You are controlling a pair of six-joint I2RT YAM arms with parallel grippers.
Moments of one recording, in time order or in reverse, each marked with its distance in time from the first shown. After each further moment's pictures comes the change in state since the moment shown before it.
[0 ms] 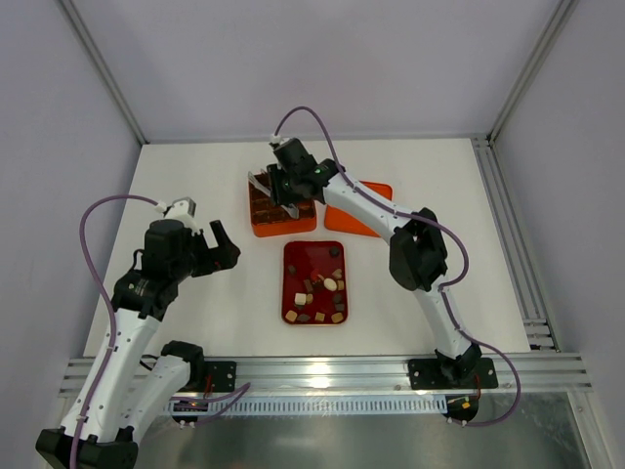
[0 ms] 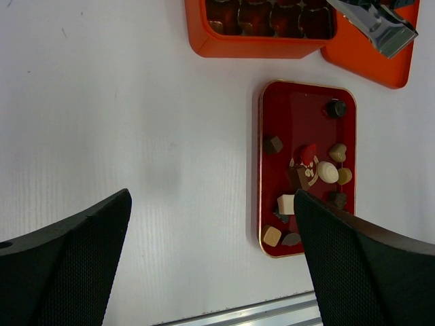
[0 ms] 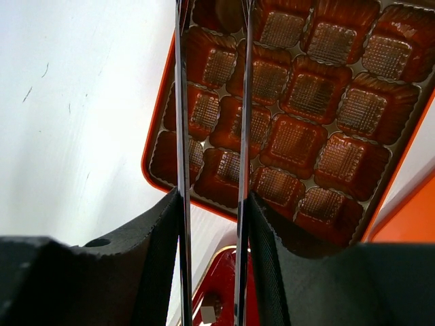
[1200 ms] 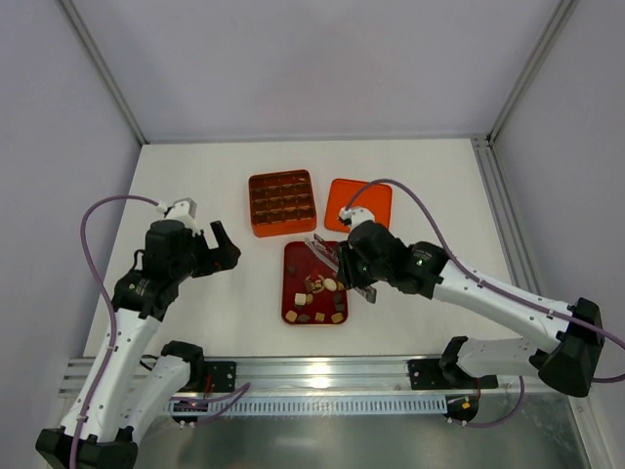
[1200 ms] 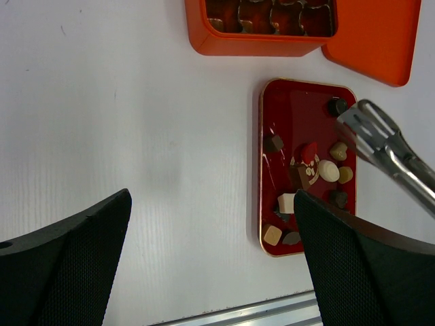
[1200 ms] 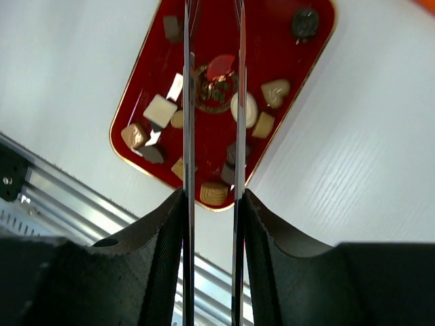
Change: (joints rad) left arm -0.003 0.000 -0.004 0.000 -0.001 0.000; right arm 0.172 -1.059 -1.069 -0.039 0.125 0.089
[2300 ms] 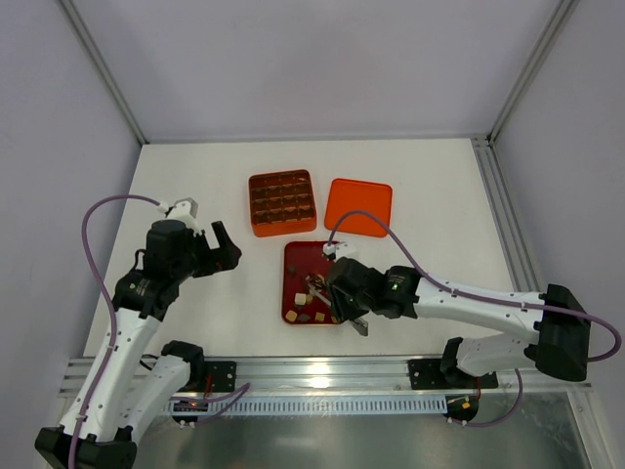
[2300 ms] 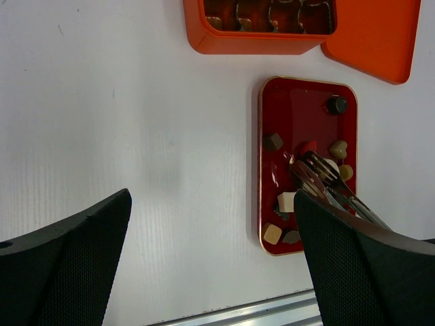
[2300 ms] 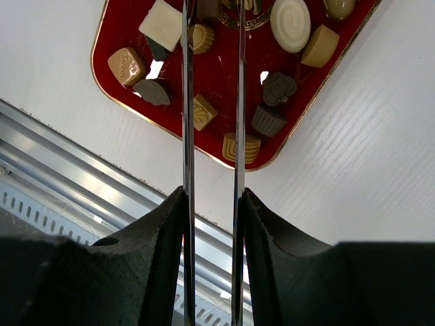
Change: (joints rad) left arm -0.011 0.002 0.000 0.000 -0.006 0.000; right arm 0.209 0.057 -0.145 0.015 0.031 0.174
